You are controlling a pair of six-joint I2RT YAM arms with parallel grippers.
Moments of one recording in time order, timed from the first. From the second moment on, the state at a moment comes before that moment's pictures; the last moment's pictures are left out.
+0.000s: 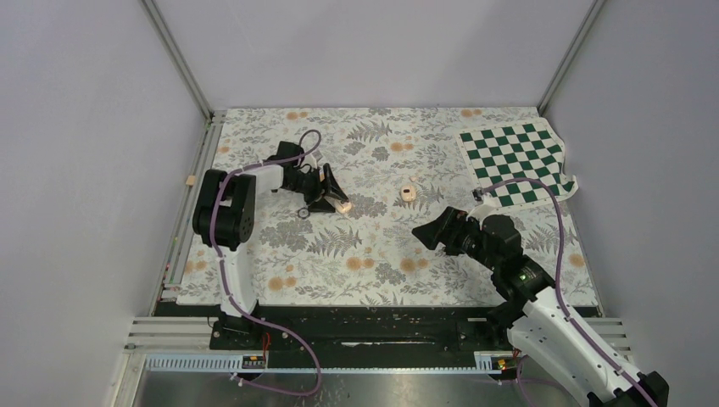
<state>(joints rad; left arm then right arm) -0.18 2.04 1.24 -0.33 0.82 -0.52 0.51 0.60 0.45 -0.20 -0.19 0.77</state>
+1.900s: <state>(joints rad) -0.21 0.92 0.77 -0.50 0.54 -0.57 0.48 2.17 1.69 -0.74 0.18 0.35</state>
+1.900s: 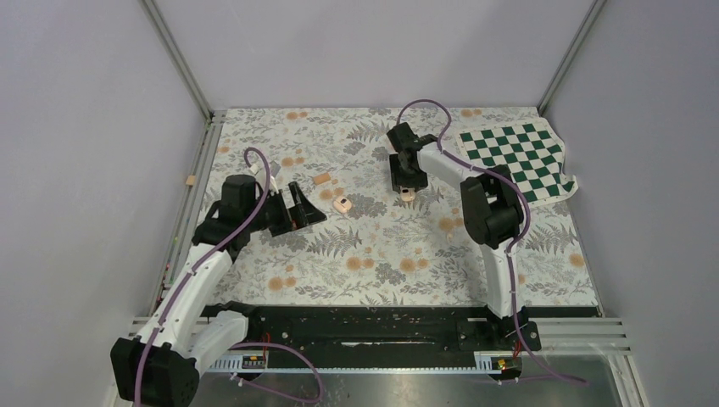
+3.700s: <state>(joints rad) -0.37 1.17 0.77 -0.49 0.42 -0.63 0.71 1.52 0.80 -0.51 0.04 0.61</state>
